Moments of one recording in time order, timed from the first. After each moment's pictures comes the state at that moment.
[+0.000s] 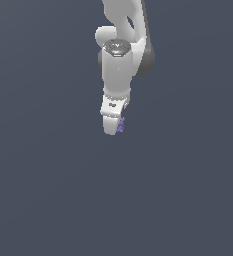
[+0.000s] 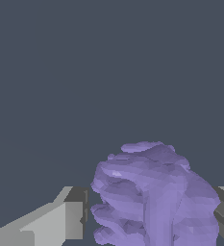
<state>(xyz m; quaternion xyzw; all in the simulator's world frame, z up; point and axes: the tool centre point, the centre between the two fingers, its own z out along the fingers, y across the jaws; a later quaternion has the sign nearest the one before) -0.056 0.003 0.195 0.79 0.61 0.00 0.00</state>
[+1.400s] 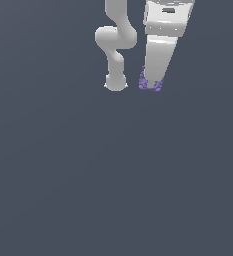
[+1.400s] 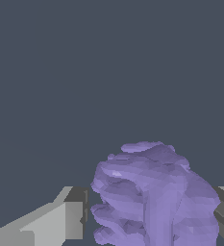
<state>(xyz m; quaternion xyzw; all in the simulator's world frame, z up) -0.037 0.101 0.413 0.79 0.61 0.00 0.00</state>
